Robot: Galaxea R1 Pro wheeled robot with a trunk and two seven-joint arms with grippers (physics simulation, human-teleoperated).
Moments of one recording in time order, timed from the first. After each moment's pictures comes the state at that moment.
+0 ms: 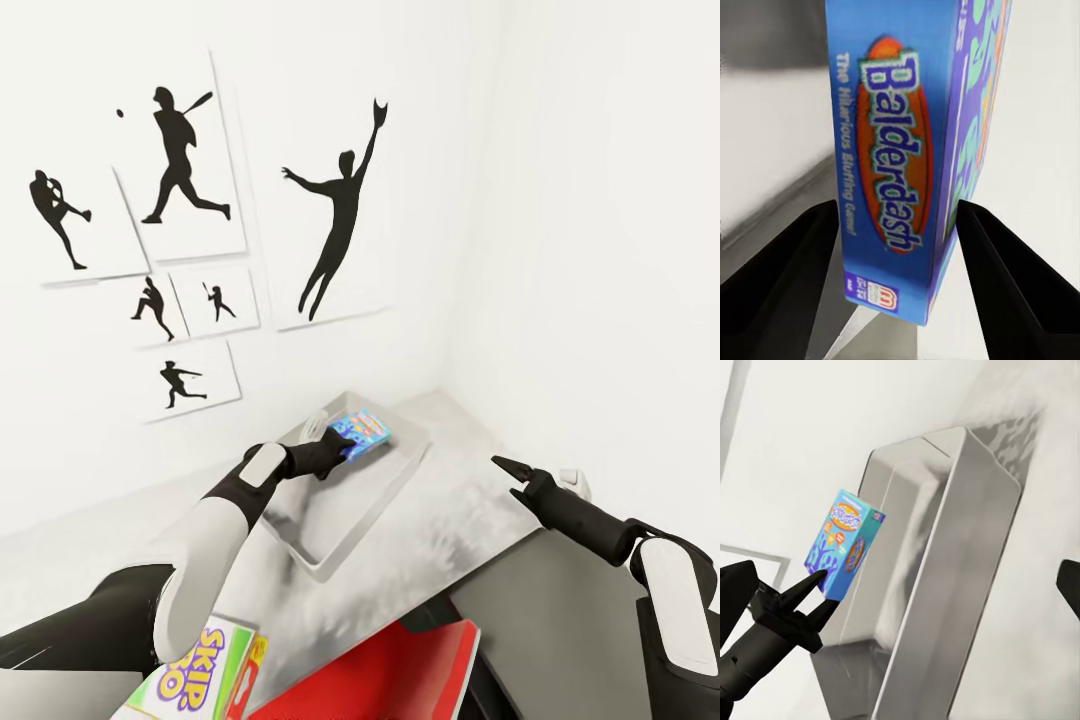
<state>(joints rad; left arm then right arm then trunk) -1.05 -0.17 0.13 -0.35 0.86 0.61 -0.08 -0.37 -0.05 -0.42 -1.58 -0.98 1.03 0.05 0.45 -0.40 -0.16</state>
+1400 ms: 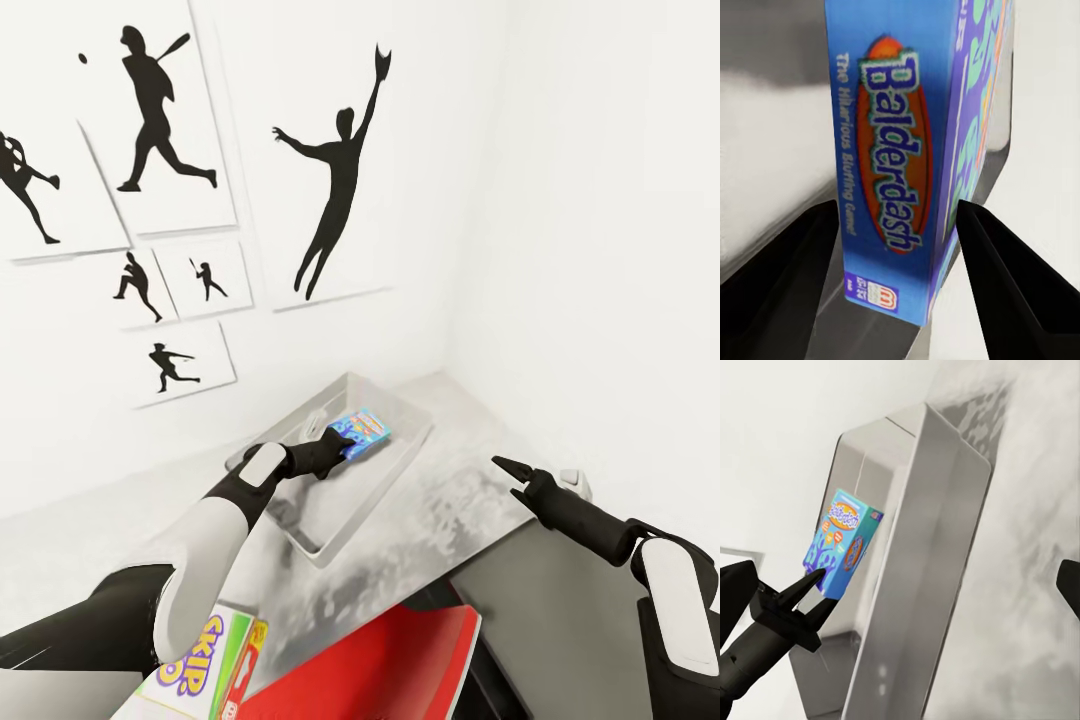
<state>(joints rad) -1.05 -0.17 0.13 -0.35 0.87 0.60 -0.08 -0.37 -0.05 -0.42 -1.58 -0.98 1.03 0.05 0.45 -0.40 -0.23</state>
